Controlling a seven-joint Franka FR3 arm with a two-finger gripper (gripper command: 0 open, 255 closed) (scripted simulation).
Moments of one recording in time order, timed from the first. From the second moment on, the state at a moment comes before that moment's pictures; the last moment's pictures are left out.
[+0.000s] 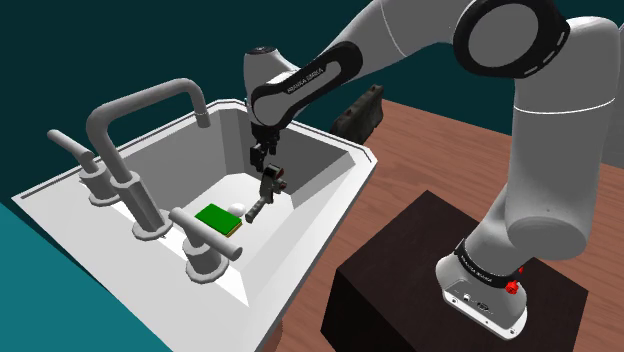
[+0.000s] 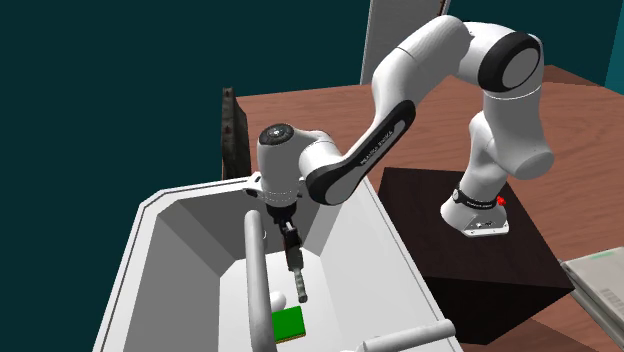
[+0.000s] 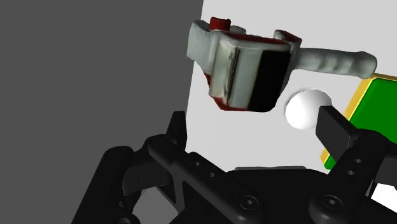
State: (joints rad) arm 0.21 0.44 0.16 -1.82 -0.09 2.29 -0.12
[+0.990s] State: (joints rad) arm 0.22 0.49 0.16 -1.83 -0.10 2.35 -0.11
